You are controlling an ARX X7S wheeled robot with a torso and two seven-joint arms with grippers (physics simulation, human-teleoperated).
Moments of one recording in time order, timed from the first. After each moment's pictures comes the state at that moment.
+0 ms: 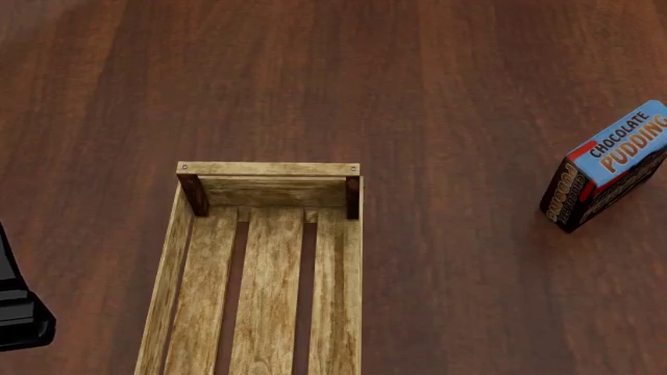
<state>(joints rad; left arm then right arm) -0.10 -0.43 0.11 0.66 -0.26 -0.41 -0.53 0.08 1.03 0.18 -0.15 1.21 1.06 0.66</state>
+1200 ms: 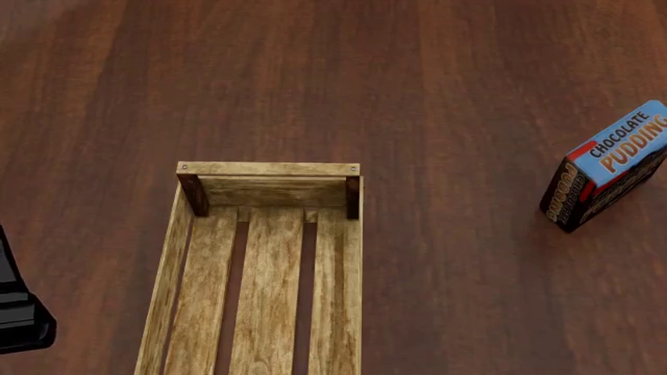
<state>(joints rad) -0.10 -0.43 0.12 0.66 -0.27 -0.41 -0.54 0.11 0.93 0.06 -0.01 1.10 0.92 0.51</state>
